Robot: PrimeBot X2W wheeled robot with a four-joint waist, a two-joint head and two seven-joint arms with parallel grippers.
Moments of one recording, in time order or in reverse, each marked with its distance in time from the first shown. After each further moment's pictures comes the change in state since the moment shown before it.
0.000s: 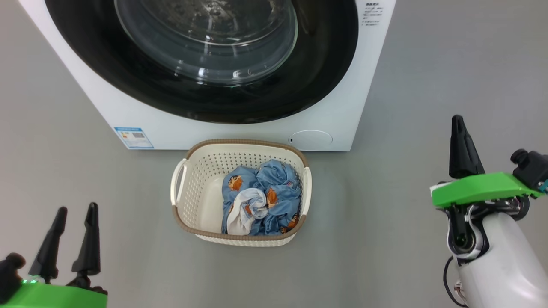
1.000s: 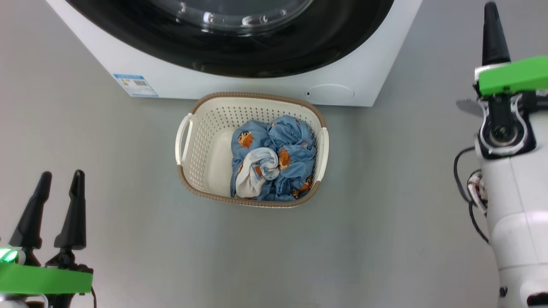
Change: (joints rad) left arm -0.059 0.090 -0.022 -0.111 -0.068 0.000 -0.007; right arm -0.394 -0.024 -0.059 0.121 0.418 0.000 0.166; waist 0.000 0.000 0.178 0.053
